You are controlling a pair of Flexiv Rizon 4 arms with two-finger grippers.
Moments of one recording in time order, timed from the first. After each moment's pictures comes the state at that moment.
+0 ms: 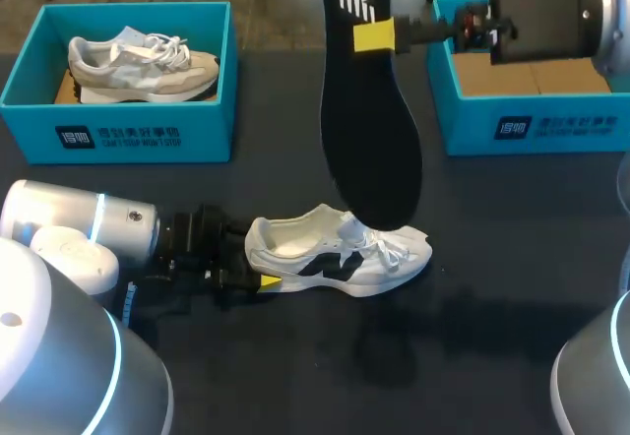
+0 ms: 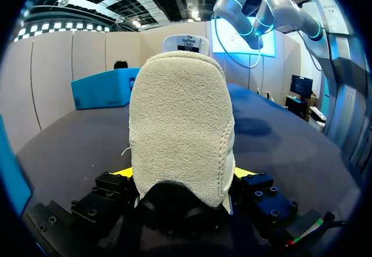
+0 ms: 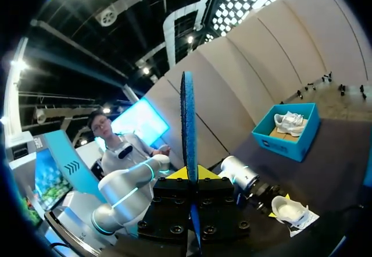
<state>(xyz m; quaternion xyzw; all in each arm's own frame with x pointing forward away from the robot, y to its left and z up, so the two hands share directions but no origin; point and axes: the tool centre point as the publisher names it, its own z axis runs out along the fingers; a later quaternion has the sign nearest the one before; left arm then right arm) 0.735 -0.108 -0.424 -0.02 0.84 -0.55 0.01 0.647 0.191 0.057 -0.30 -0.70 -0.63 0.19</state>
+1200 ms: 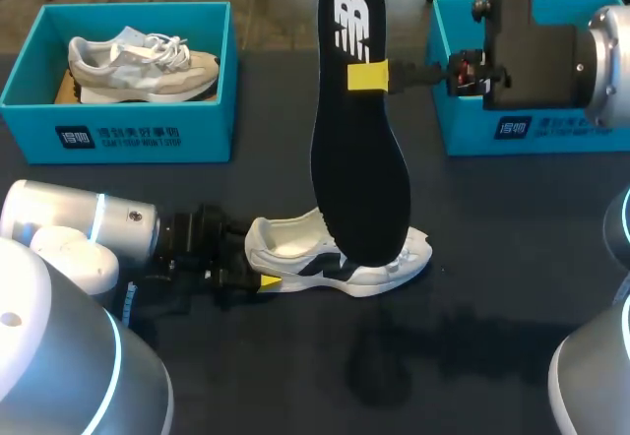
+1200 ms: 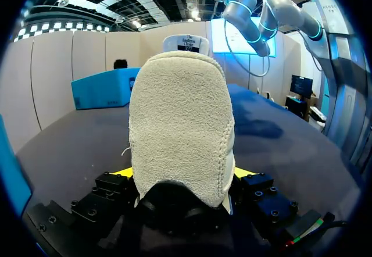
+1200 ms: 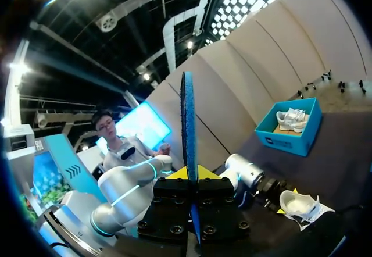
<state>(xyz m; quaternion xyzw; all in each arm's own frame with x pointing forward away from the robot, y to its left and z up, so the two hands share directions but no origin) 0.735 -0.108 -0.424 -0.02 0.84 -0.55 0.01 0.623 0.197 0.038 -0.31 -0.68 -0.64 0.19</state>
